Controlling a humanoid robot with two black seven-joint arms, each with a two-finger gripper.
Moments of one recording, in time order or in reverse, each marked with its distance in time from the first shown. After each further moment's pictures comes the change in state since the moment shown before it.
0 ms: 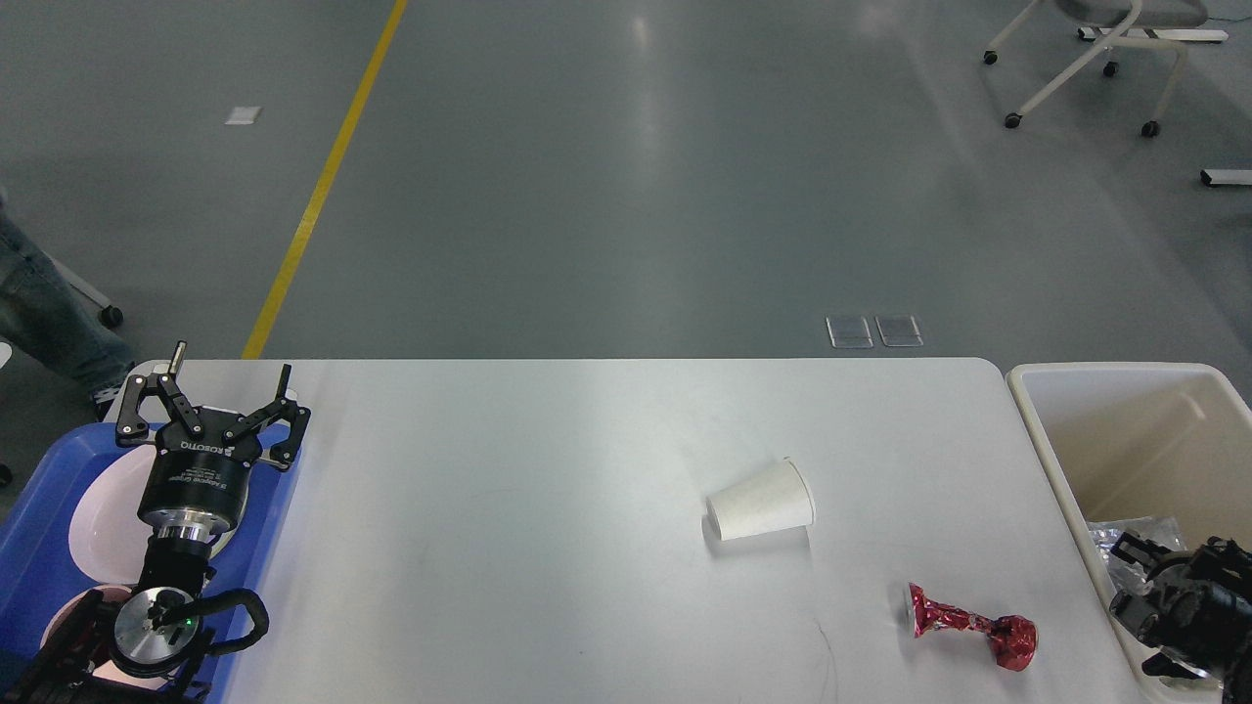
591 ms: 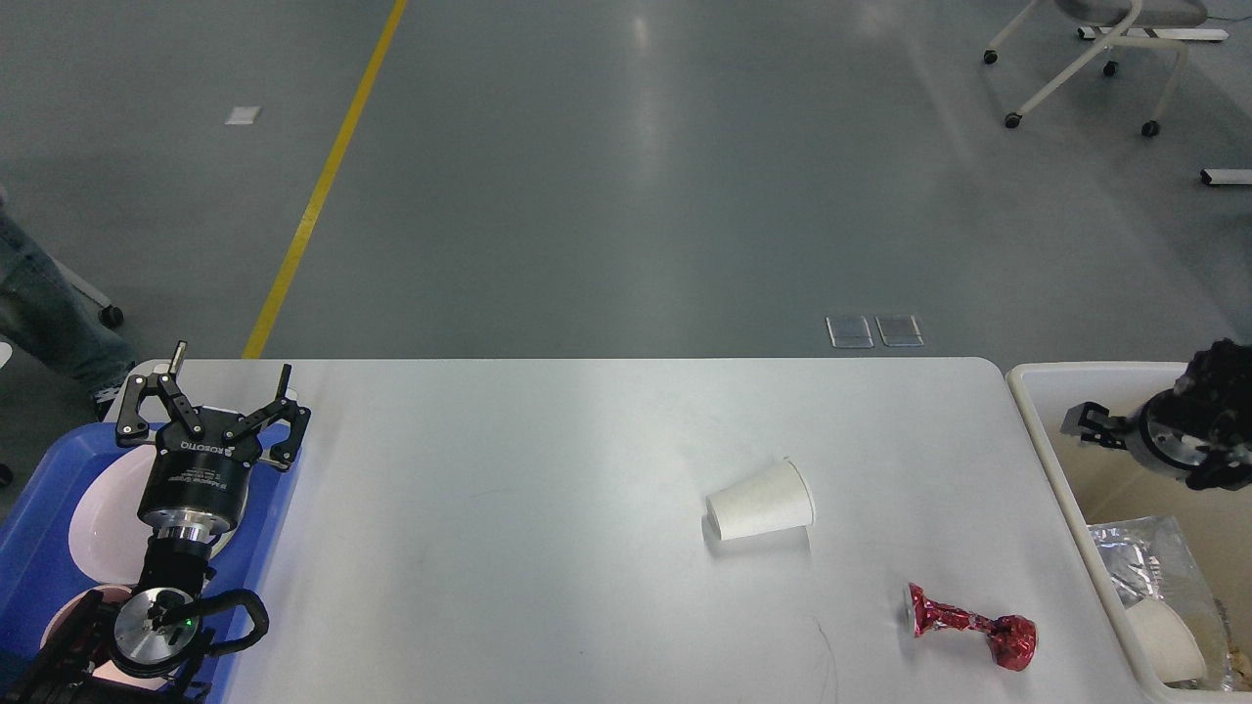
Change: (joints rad) left arm 0.000 0.000 0.000 0.000 0.000 0.000 0.000; right arm 0.731 -0.191 -0.105 0.512 -0.245 0.546 -0.010
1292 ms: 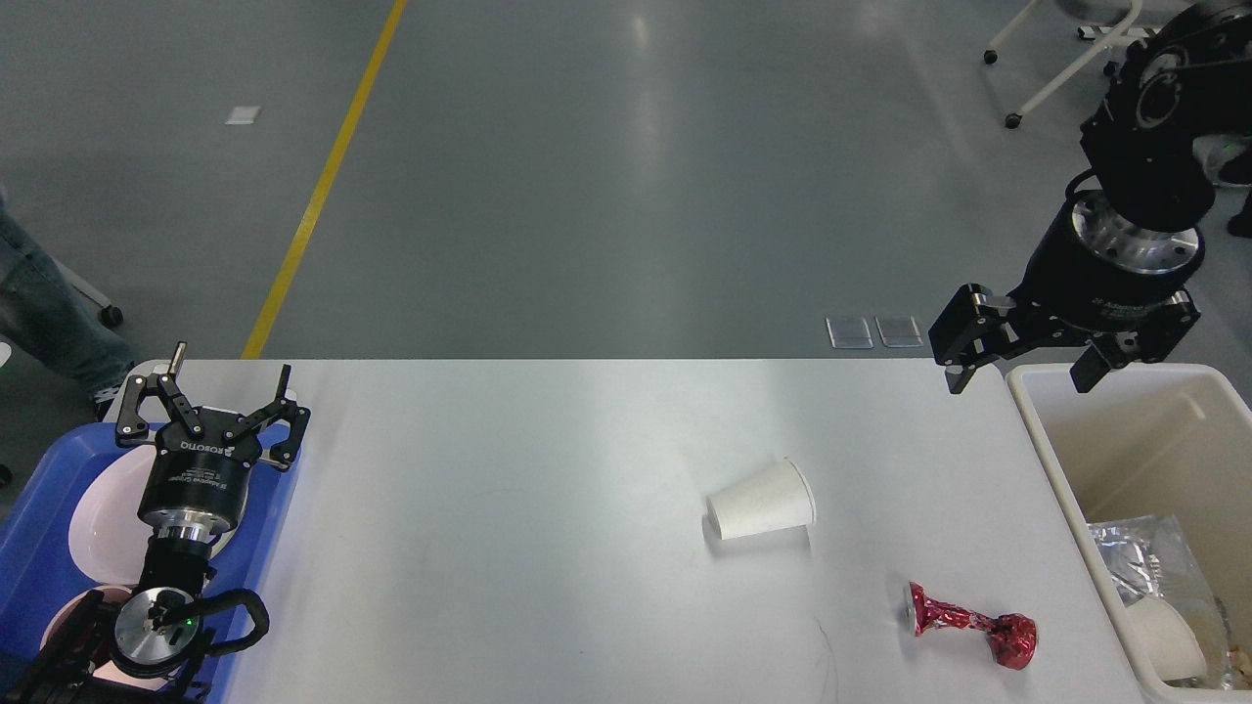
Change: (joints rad) left arm 0.000 0.000 0.000 0.000 0.000 0.000 0.000; right arm 0.919 0.153 -0.213 0.709 0.132 0.455 -0.014
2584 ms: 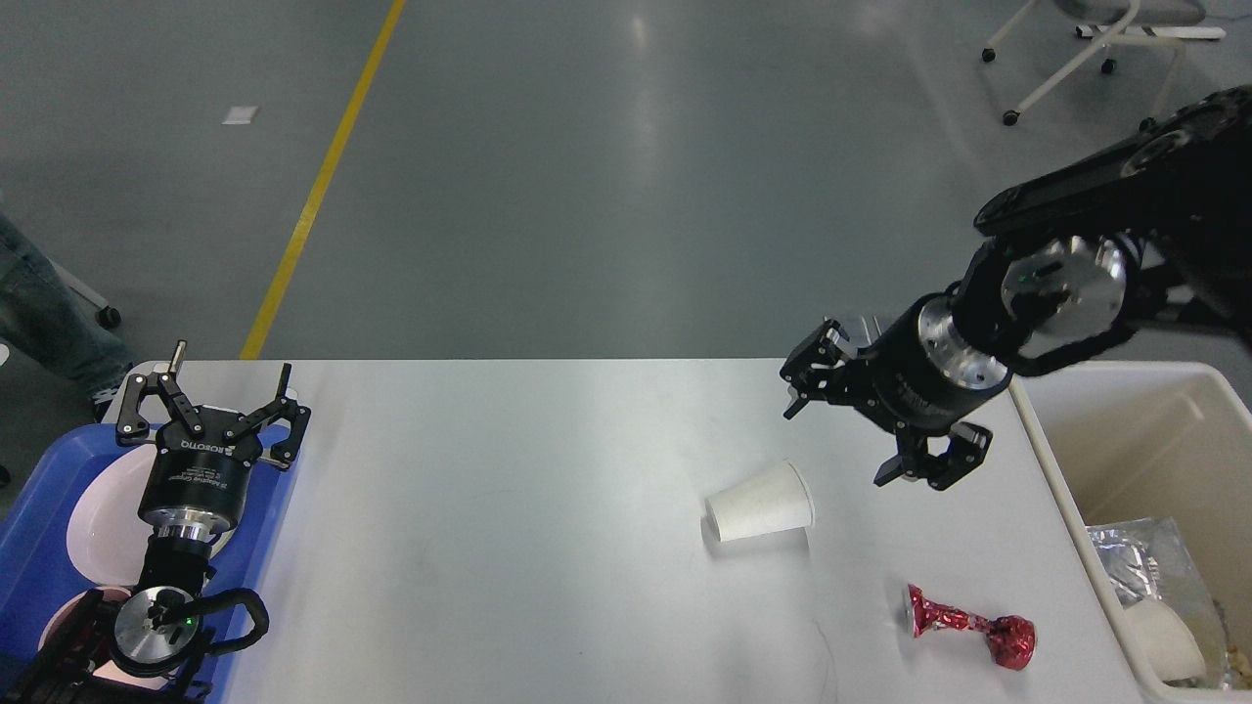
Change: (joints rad) left arm -0.002 0.000 0.000 0.000 0.000 0.000 0.000; right arm -0.173 0.156 0.041 0.124 0.768 -0.447 0.000
